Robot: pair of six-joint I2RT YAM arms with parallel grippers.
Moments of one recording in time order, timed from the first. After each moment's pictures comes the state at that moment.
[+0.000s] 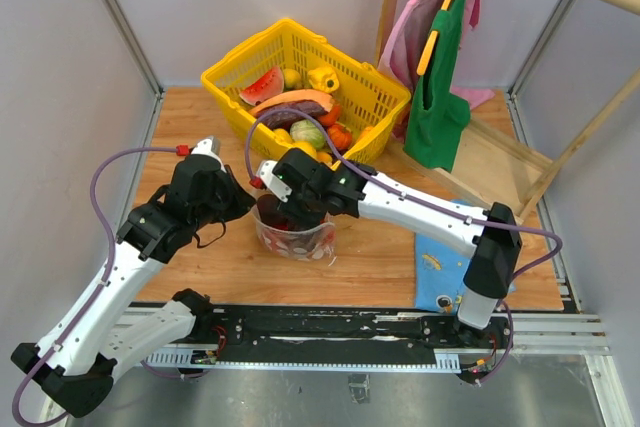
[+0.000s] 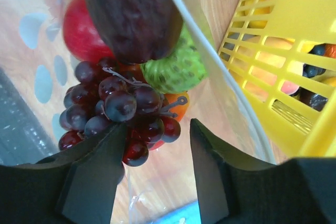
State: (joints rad) left arm -0.54 0.84 1.03 -0.84 -0.16 -0.74; right arm 1.10 1.76 1.65 -0.86 0.13 -0.19
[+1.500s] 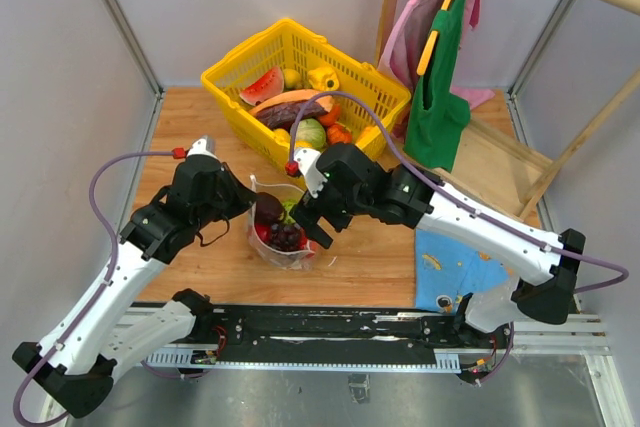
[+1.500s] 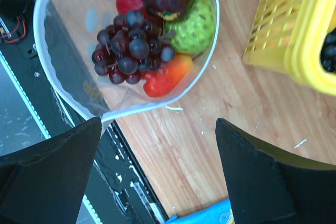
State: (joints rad) left arm -0.54 0.84 1.00 -0.77 -0.18 -0.84; right arm 1.10 1.46 1.57 -0.87 -0.02 0.01
